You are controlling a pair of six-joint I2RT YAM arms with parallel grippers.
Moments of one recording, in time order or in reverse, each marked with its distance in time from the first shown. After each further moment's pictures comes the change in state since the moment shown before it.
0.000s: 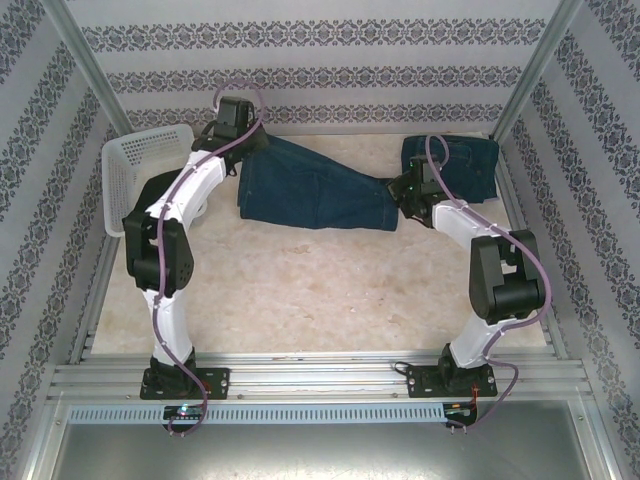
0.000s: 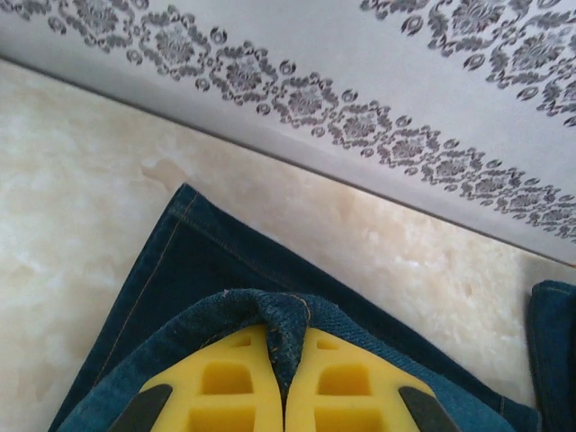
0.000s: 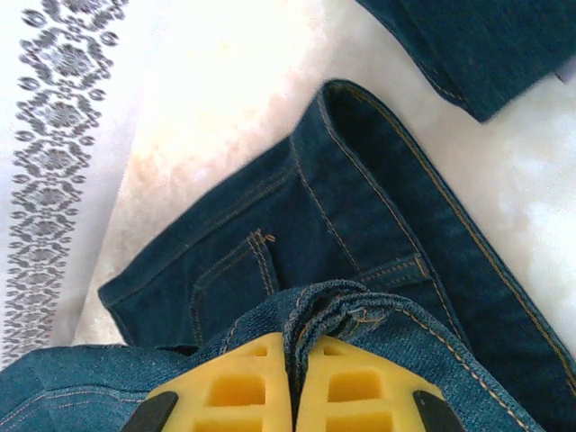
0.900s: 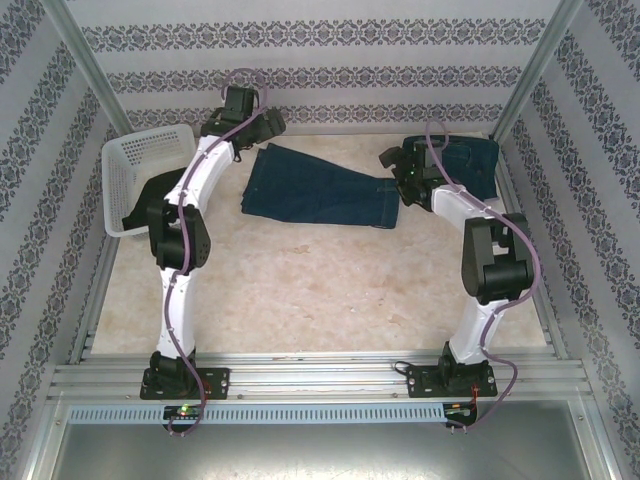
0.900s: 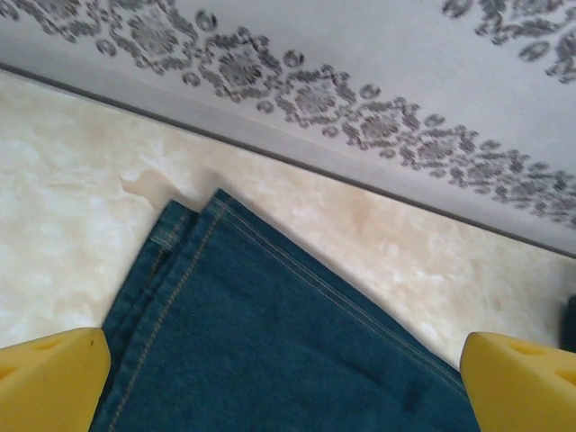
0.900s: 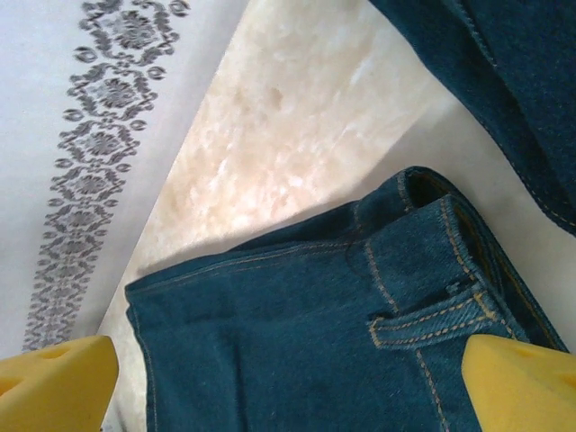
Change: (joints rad) left arm 0.021 0.259 0.362 -0.198 0.077 0.018; right arm -0.036 0.130 0.161 0.023 -0.055 -0.075
